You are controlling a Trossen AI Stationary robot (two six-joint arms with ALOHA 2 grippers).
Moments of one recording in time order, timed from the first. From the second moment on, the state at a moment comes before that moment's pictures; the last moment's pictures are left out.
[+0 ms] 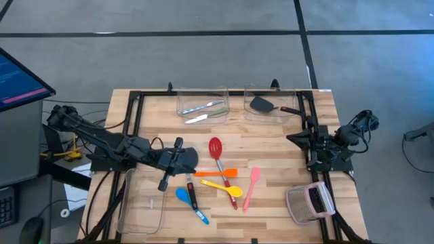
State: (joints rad) left arm -0.39 1.05 0.74 0.20 -0.13 0.07; right arm 0.61 0.03 0.30 -0.16 0.73 0.05
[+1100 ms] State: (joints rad) left arm -0.26 0.75 0.57 0.07 -0.25 -0.03; right arm 0.52 0.48 0.42 -0.03 0.66 -0.01
